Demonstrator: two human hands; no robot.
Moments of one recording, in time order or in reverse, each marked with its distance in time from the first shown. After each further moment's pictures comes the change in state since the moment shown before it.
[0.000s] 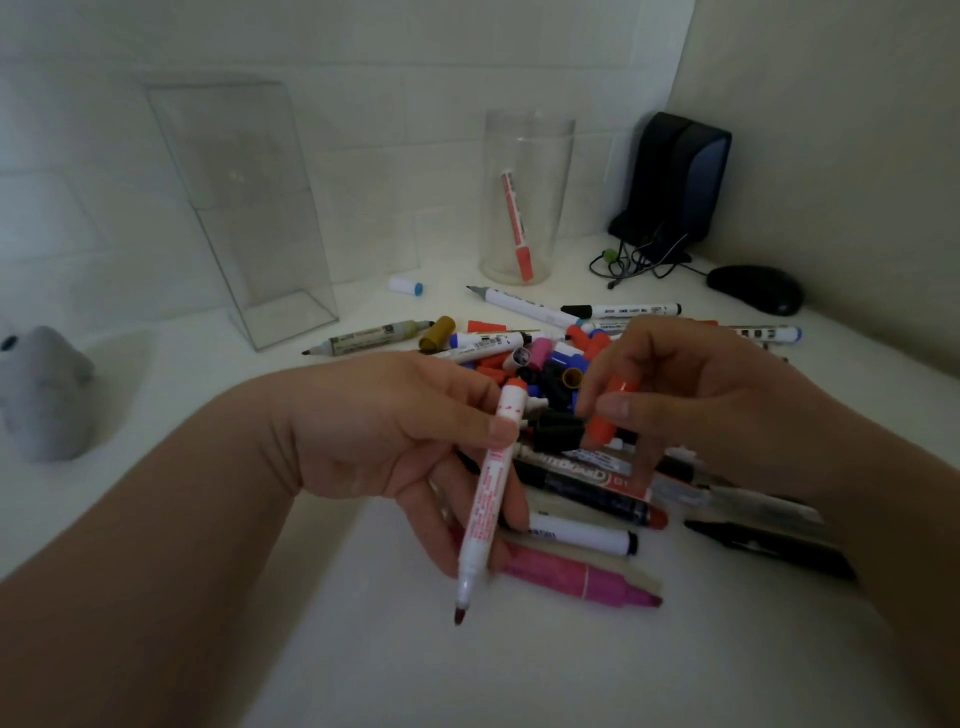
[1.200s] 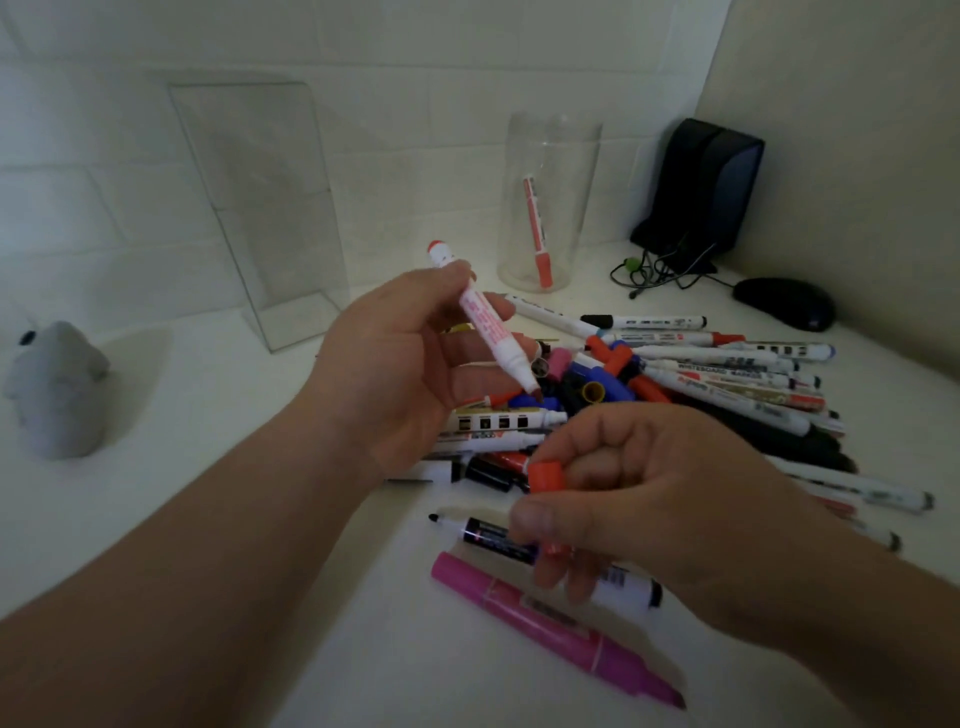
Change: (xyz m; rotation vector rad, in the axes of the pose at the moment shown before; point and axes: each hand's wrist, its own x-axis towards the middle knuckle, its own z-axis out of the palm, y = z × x) left_hand 0.008 0.025 0.023 -0.825 0.459 0.462; right_hand -0.009 -0.036 0.054 0.235 -0.122 0.291
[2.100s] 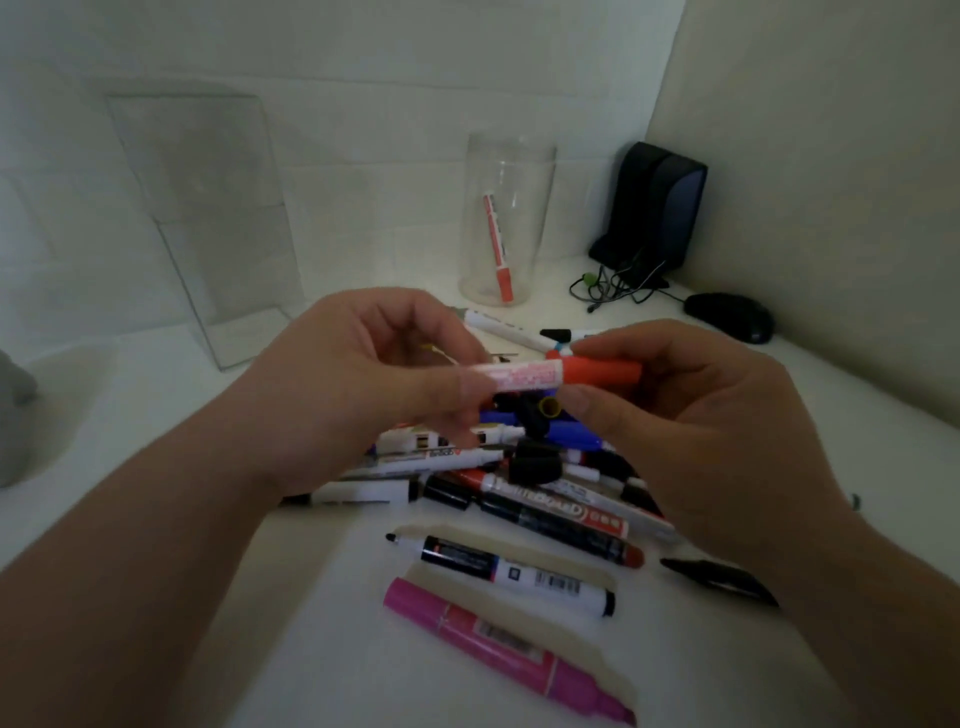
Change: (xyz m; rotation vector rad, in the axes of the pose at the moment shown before) left_hand -0.006 0.014 -0.018 0.550 -0.352 0.120; right_hand 0.007 0.013 -0.031 -0.213 0.572 -0.500
